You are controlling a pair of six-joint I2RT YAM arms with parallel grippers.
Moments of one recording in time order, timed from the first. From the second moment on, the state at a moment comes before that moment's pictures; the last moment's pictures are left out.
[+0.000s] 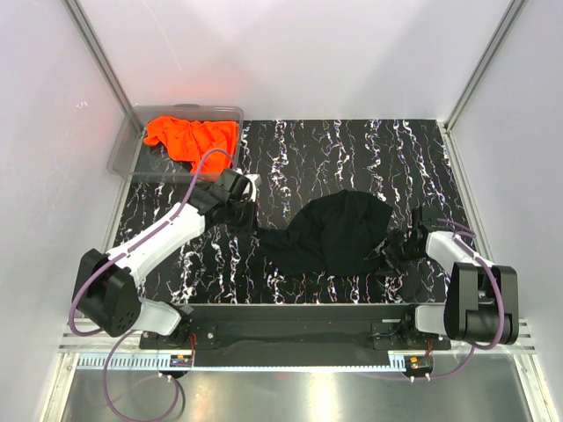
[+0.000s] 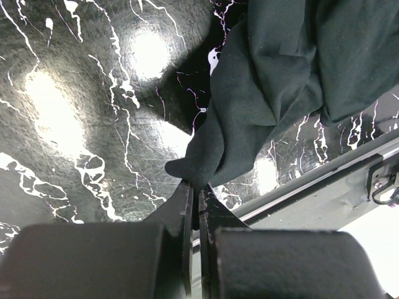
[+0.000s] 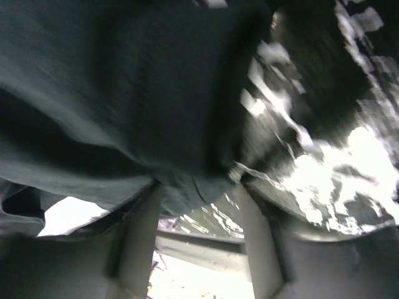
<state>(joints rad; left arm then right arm) -0.57 1.39 1.07 -0.72 0.21 -0.44 -0.10 1.31 0.56 -0.59 -0.41 0.75</state>
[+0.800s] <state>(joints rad) -0.34 1.14 1.52 -0.91 -0.25 -0.30 -0.10 1.01 1.68 -1.08 0.11 0.68</state>
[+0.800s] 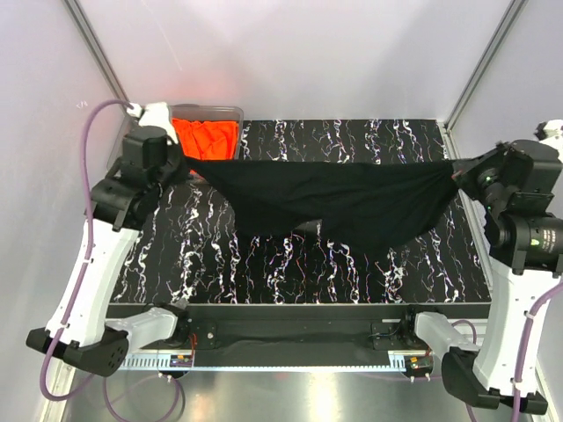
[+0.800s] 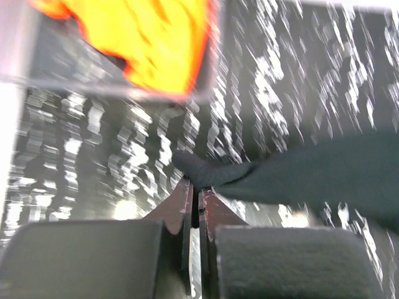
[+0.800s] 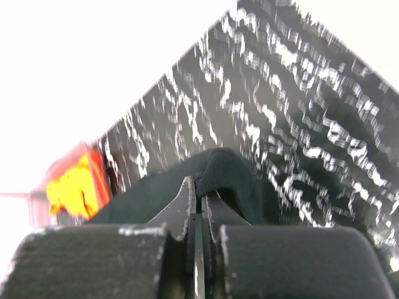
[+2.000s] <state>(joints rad) -0.33 1.33 1.33 -0.91 -0.43 -0.24 -0.10 1.54 1.73 -1.13 0.13 0.70</state>
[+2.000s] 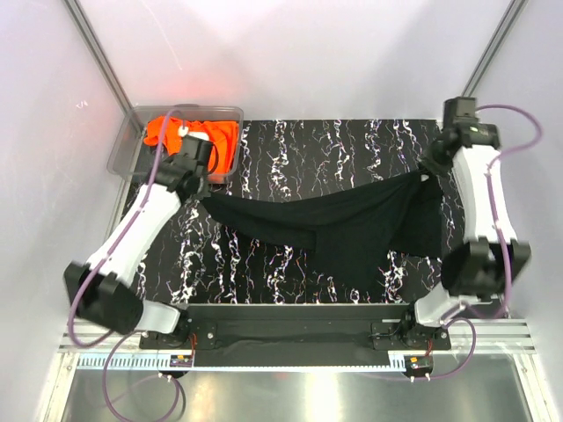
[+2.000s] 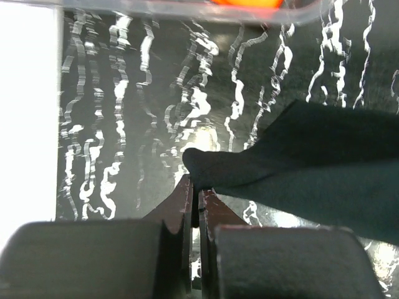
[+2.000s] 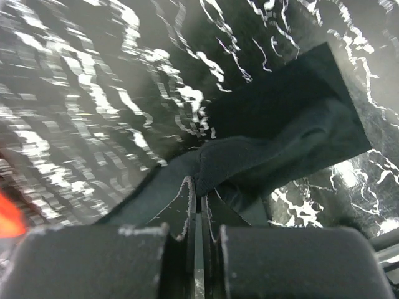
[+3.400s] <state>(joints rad) 0.15 1.39 0.86 -0.67 0.16 -0.58 -0.06 1.40 0.88 -0.84 -0.43 0.56</state>
